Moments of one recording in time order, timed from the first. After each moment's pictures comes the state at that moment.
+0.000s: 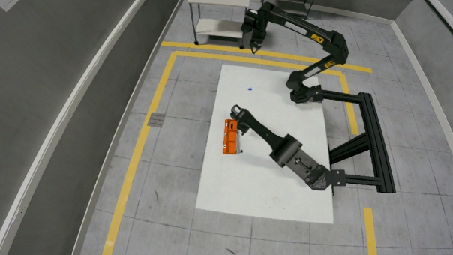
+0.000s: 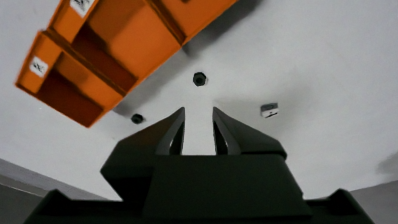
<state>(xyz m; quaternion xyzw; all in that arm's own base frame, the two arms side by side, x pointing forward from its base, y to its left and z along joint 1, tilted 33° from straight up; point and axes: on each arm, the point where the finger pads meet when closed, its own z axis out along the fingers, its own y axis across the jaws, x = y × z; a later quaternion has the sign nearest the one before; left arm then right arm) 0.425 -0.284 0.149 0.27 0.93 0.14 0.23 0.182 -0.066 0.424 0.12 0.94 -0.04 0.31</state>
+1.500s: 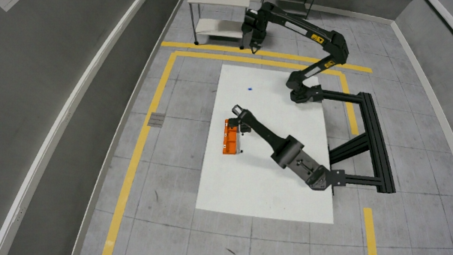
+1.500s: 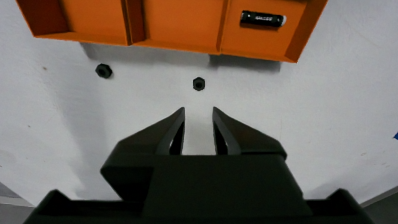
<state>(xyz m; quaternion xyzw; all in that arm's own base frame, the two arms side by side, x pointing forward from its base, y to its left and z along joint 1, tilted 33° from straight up) 0.426 -0.287 0.151 -0.08 0.96 0.04 0.28 0.182 -0.066 0.424 0.12 0.94 -0.04 0.31</state>
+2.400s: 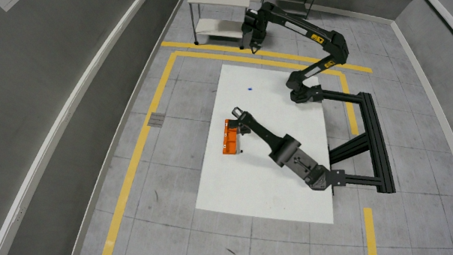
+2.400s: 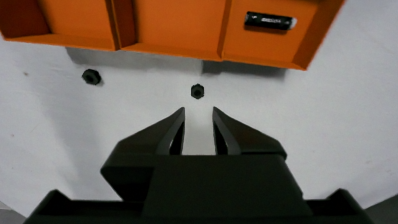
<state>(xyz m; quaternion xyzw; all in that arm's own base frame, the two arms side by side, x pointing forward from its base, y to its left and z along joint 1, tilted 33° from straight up) 0.439 -0.285 0.132 -0.08 0.95 0.03 0.28 0.182 -0.066 0.424 0.12 0.94 -0.04 0.31</state>
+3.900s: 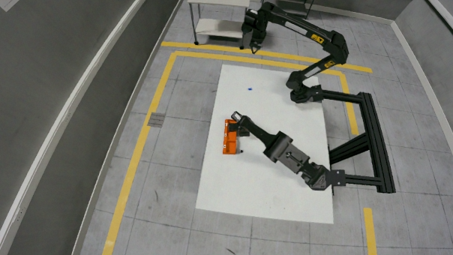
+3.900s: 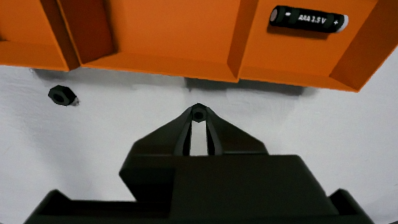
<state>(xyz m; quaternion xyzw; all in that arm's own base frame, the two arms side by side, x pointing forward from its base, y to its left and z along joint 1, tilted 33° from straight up) 0.462 -0.278 0.094 -0.08 0.96 0.03 0.28 0.182 -0.066 0.424 0.12 0.94 -0.04 0.31</state>
